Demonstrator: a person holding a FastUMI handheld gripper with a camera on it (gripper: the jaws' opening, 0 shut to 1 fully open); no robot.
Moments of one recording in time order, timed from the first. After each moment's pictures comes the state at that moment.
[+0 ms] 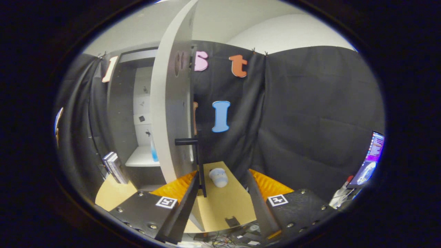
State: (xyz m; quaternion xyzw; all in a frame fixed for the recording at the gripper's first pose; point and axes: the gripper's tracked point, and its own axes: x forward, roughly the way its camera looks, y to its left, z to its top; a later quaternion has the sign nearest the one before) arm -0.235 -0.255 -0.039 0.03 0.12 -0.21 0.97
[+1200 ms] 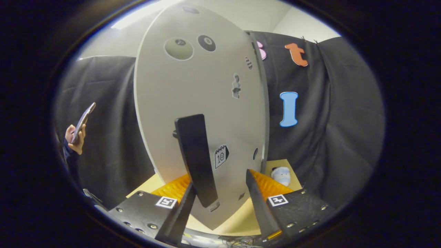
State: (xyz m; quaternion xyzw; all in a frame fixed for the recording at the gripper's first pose) arm -0.156 -0.144 -0.063 0.07 0.15 0.05 0.99
